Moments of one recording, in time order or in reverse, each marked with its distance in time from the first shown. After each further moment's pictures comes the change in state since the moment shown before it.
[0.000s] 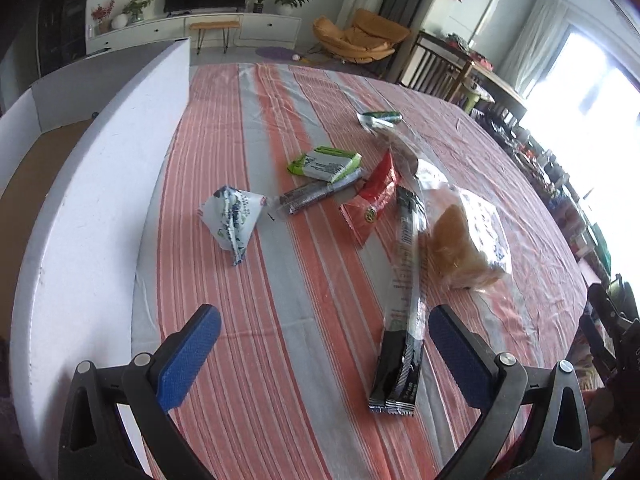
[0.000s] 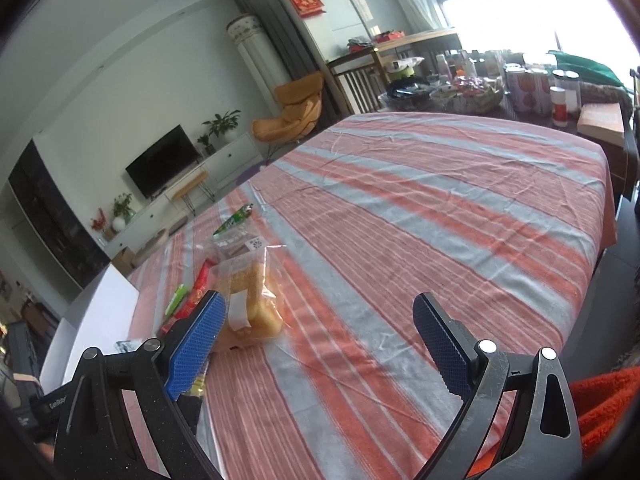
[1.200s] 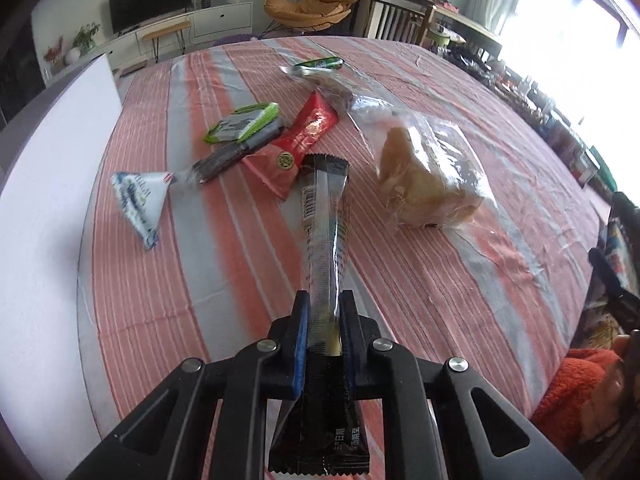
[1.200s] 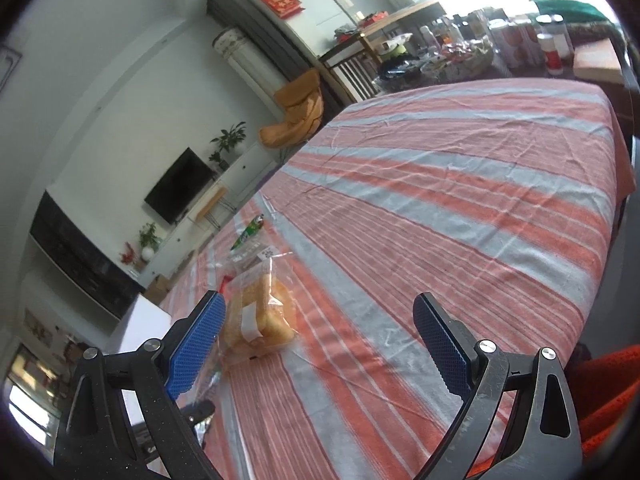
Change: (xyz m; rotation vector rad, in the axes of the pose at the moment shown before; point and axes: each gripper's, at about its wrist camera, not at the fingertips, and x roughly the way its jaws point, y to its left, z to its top) left arm 0.020 -0.056 -0.028 0.146 0.078 0.018; right arm 0.008 -0.048 0.004 0.243 0.033 0.134
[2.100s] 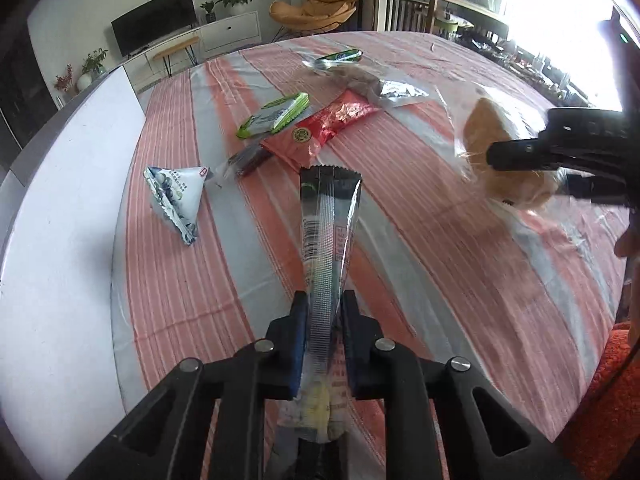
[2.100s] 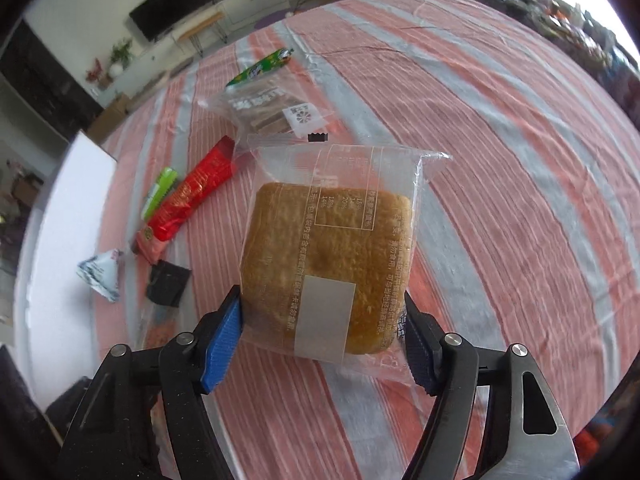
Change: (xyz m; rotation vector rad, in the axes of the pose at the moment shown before) left arm 0.008 0.004 -0.013 0.093 -0.007 0.106; right arm 0.126 0.072 -0.001 -0.252 0.530 -0.083
